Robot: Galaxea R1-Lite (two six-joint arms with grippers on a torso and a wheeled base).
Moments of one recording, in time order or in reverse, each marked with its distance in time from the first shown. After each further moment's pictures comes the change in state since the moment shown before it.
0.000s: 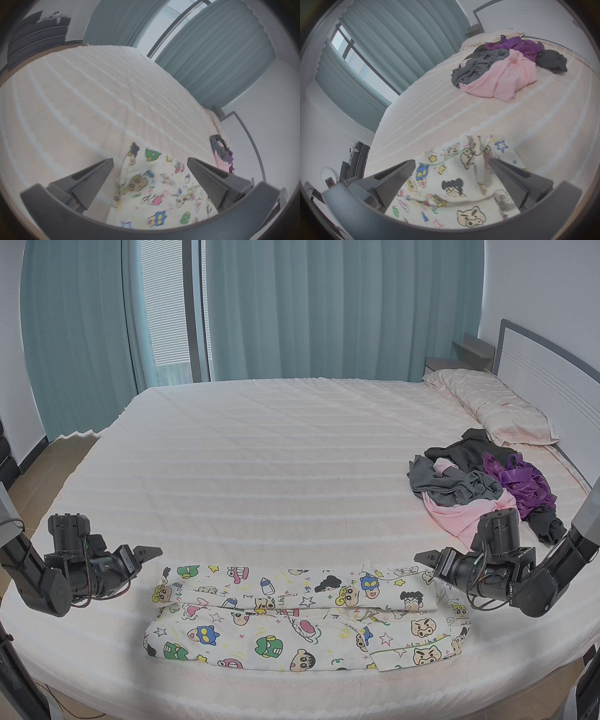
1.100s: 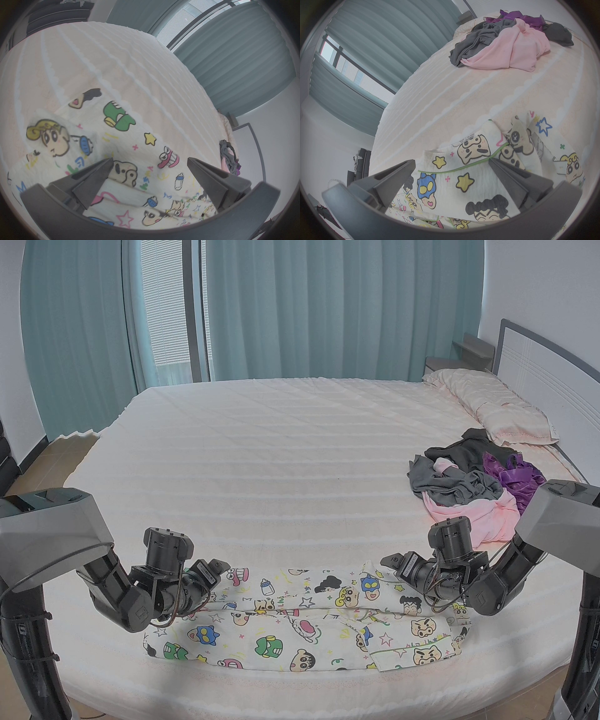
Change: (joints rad) left arm -0.424 0.235 -0.186 0.039 0.398 -0.437; right arm 0.077 0.250 -0.219 0.011 -0.011 0.166
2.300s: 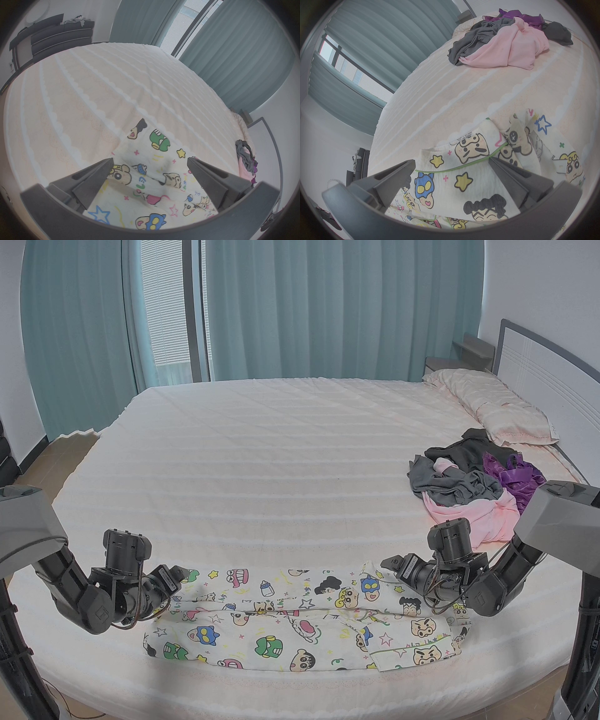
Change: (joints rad) left arm 0.124 -0.154 0.163 0.045 0.077 0.181; right arm -0.001 0.006 0.003 0.005 -0.001 0.000
